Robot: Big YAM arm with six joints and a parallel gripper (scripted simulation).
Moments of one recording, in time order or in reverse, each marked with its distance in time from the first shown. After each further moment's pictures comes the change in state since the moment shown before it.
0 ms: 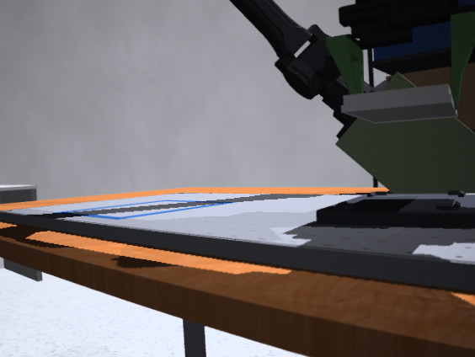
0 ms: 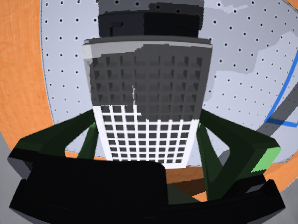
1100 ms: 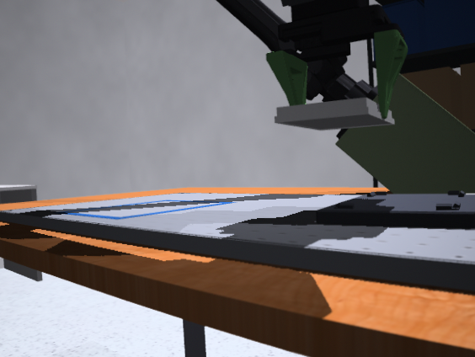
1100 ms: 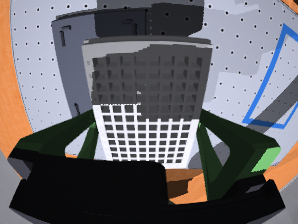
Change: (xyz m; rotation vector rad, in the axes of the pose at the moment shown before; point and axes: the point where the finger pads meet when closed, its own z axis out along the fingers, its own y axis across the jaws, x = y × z) arm 0.003 -0.064 0.003 -0.001 0.004 -0.006
